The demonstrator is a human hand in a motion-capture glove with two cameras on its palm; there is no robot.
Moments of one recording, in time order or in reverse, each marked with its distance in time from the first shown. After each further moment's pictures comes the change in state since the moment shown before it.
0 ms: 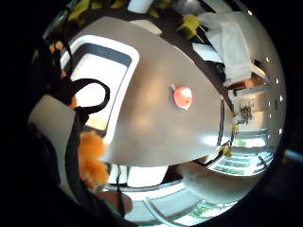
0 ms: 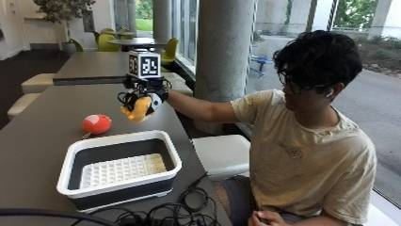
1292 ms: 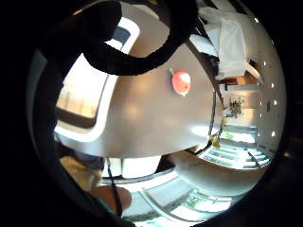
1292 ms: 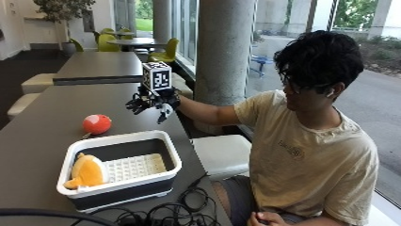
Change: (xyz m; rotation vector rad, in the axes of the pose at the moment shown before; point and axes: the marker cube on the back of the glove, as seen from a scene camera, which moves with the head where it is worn) arm 0.005 0.046 0.048 -0.140 0.121 0.062
